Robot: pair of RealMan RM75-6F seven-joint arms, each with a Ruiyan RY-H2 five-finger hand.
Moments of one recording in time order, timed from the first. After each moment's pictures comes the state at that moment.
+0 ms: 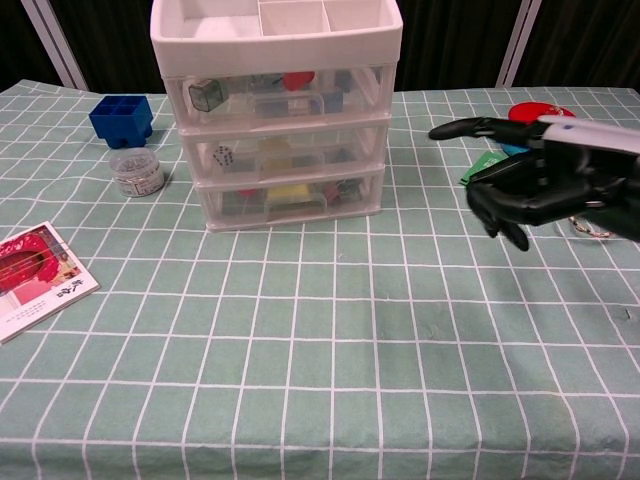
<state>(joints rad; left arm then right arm) 0.02 -1.18 0.01 -1.57 1.56 1.60 0.06 0.50 -1.34 0.11 -1.76 -1.44 0.90 0.74</state>
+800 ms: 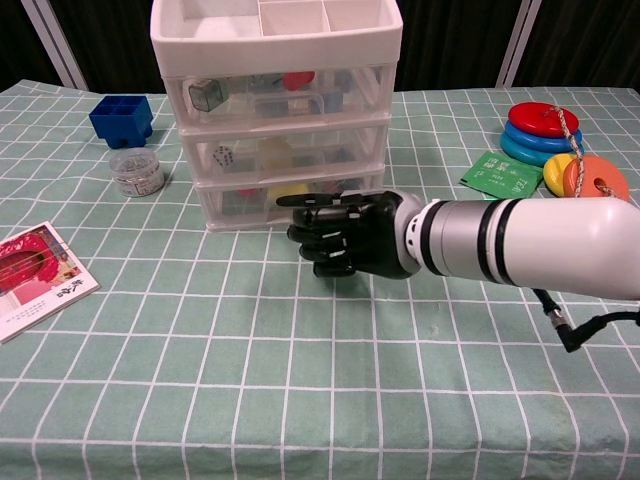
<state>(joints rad) 0.02 -1.19 0.00 -1.51 1.54 1.57 0.01 0.81 -1.72 0.34 -1.50 -0.83 0.43 0.86</state>
